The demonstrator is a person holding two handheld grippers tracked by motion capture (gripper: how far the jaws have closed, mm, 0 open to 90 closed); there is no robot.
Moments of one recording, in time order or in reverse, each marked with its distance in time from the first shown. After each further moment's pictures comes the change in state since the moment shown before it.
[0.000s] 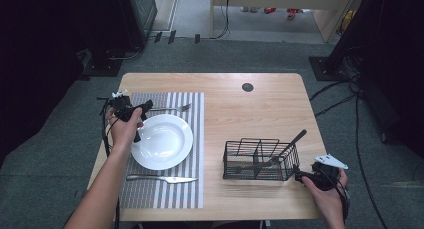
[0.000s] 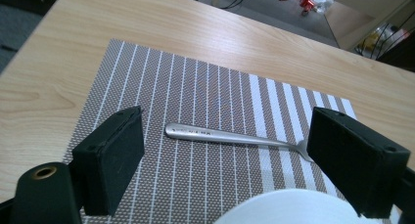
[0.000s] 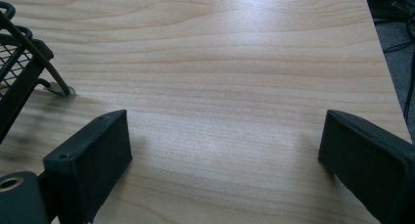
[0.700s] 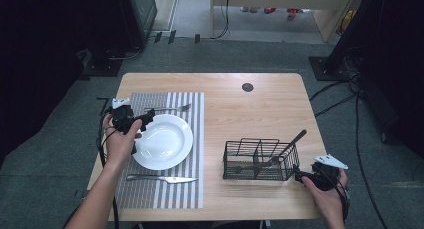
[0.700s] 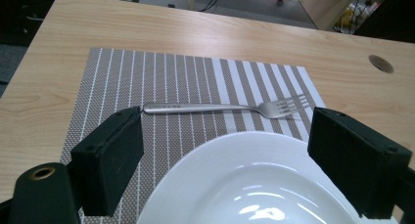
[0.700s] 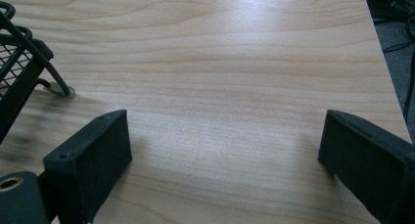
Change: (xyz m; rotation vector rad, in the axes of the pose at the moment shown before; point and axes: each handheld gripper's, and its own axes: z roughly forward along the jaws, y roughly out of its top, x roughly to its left) left arm -0.018 -0.019 -0.050 -0.017 -0.074 0.140; right arm 0.000 0.000 0.000 0.000 -0.001 0.000
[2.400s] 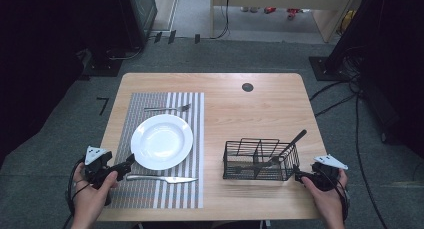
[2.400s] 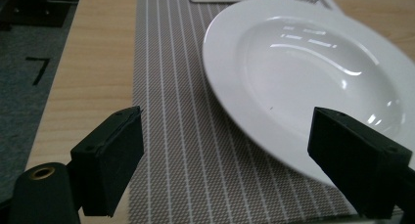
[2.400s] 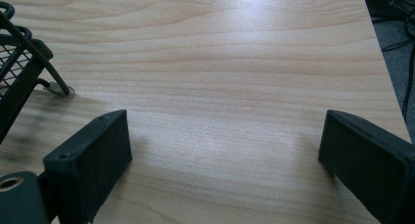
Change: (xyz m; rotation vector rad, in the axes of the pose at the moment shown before) left arm 0.042 -0.104 -0.095 0.054 0.032 0.066; right arm 0.000 0.000 0.000 0.000 -0.007 0.003
